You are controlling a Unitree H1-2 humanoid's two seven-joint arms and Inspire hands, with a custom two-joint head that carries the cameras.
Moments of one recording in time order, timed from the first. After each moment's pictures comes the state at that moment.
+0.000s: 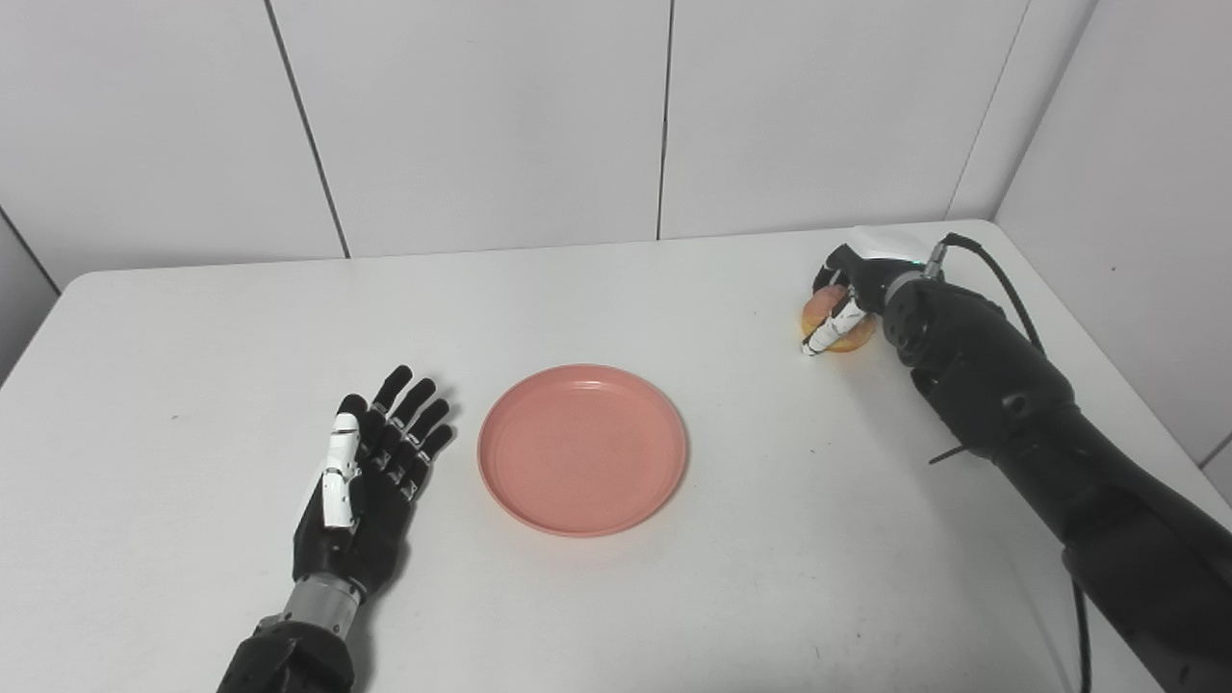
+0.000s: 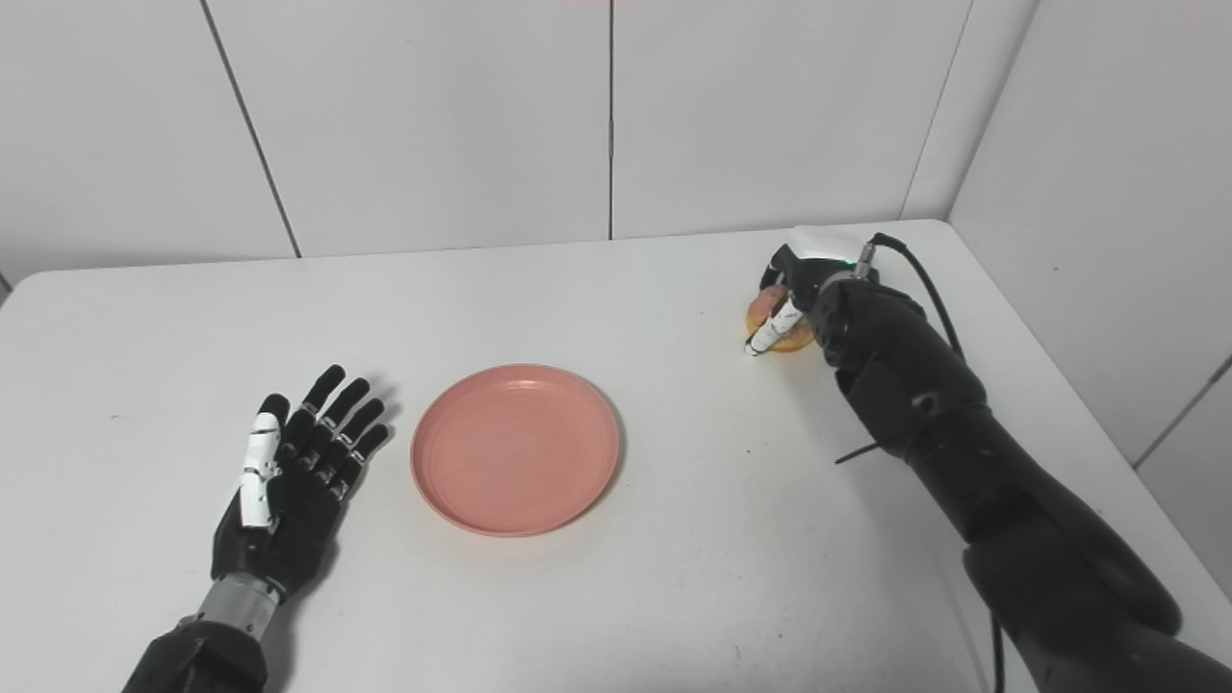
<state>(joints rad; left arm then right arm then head) -0.09 0.02 0.10 -0.07 -0.43 0.29 -0.18 -0.83 -0.48 0.43 0.64 -0.73 0.43 0.33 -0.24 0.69</state>
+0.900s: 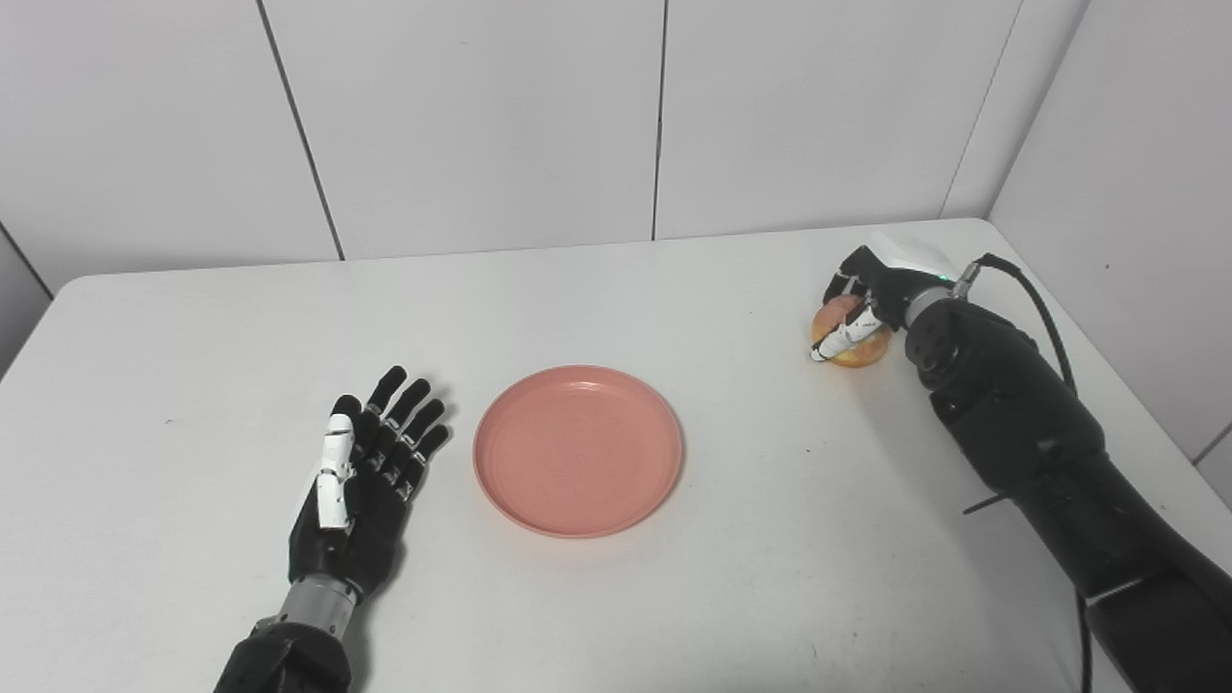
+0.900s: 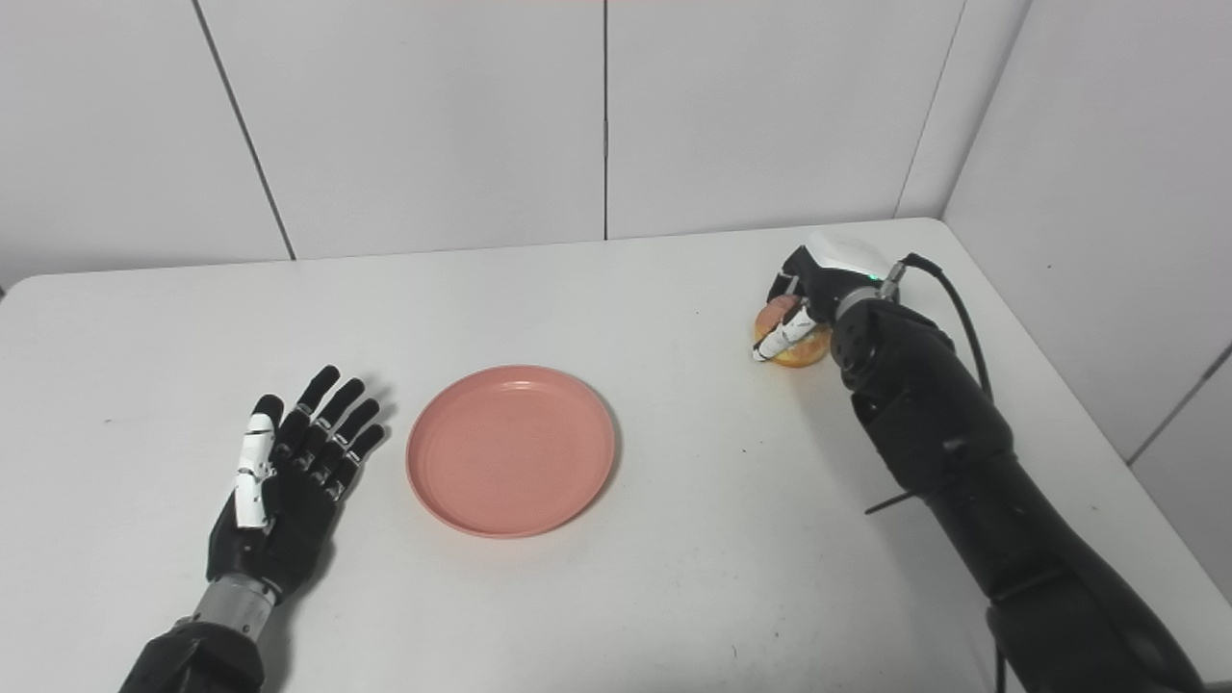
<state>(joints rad) -0.09 0.02 0.10 -0.07 -0.44 0.30 -0.18 -0.69 -0.49 0.27 0.33 -0.73 0.47 0.34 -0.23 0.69</state>
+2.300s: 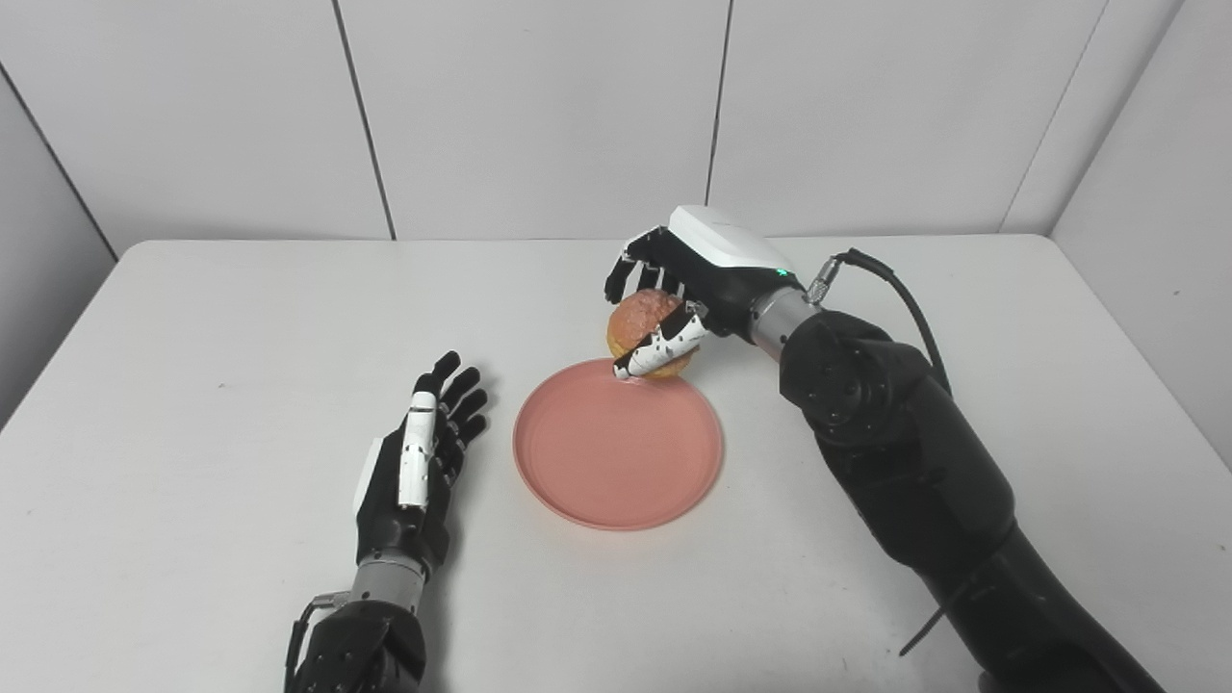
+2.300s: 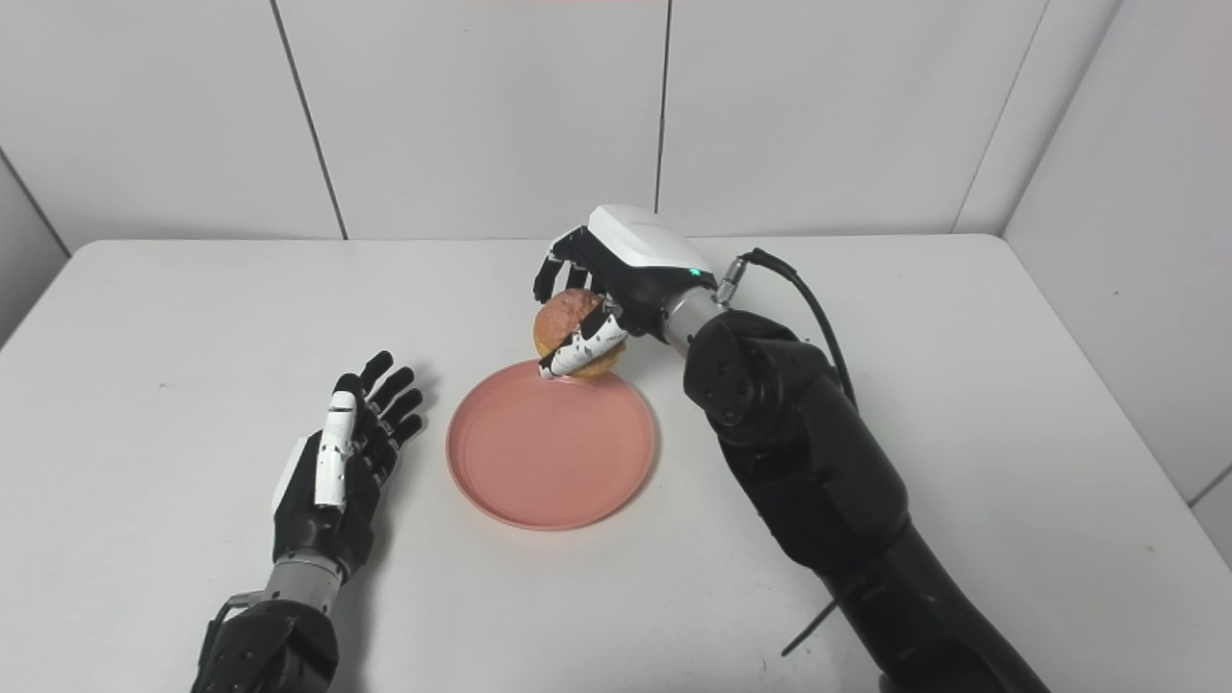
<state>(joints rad) -0.03 -0.08 -0.01 -0.22 -0.15 0.28 0.00 -0.68 -0.22 0.42 -0.12 -0.74 0.45 0.56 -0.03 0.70</state>
